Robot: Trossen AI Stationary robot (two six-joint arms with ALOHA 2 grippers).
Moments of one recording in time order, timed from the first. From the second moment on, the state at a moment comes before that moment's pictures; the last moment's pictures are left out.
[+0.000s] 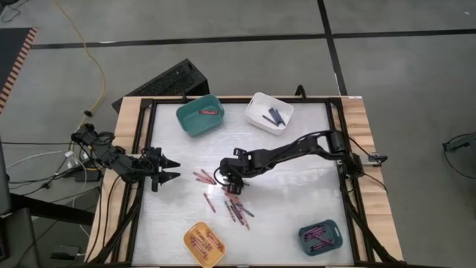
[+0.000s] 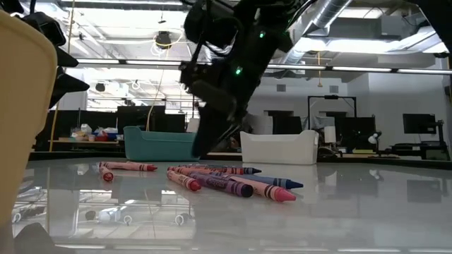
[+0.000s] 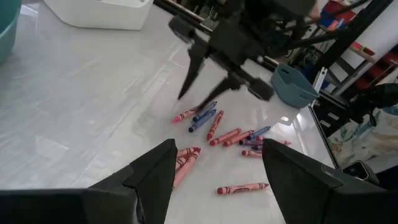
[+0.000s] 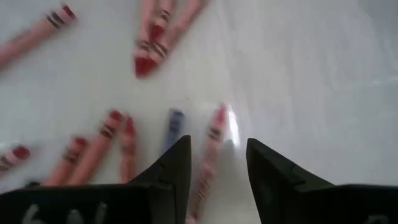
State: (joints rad) left arm -0.60 0.01 0.14 -0.35 -0.64 -0.64; right arm 0.08 2.06 1.50 -0.44 0.18 0.18
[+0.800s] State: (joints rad) left arm -0.60 0.01 0.14 -0.35 -0.63 -0.65; right arm 0.10 2.12 1.52 -0.43 0.21 0.23
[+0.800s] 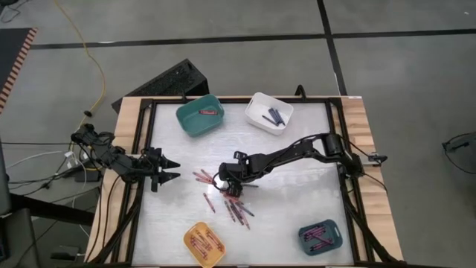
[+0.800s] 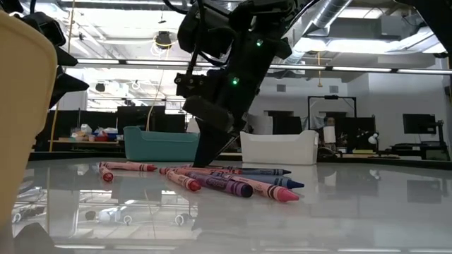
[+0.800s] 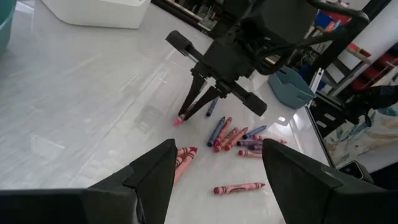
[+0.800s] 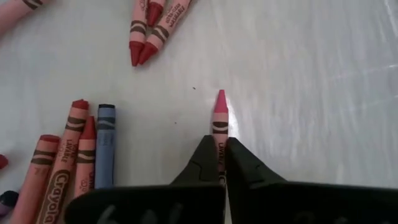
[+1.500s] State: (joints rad) left arm -0.60 0.01 0.14 -0.35 -0.64 -0.65; right arm 0.41 2.12 1.67 0.07 0.16 0.08
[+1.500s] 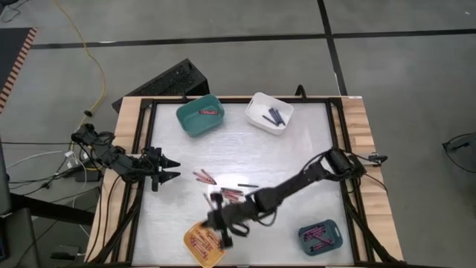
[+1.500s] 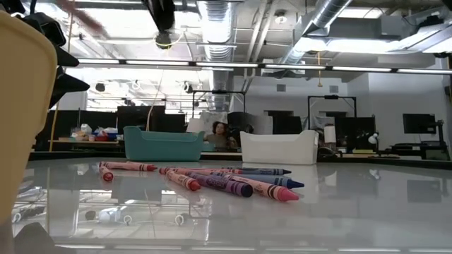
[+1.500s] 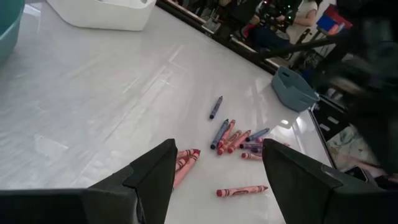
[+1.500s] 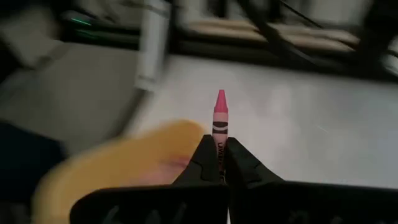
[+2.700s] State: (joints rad) left arm -0.60 0.01 0.14 -0.35 -0.66 -0.66; right arm 0.44 2.28 1.66 0.37 -0.01 0.22
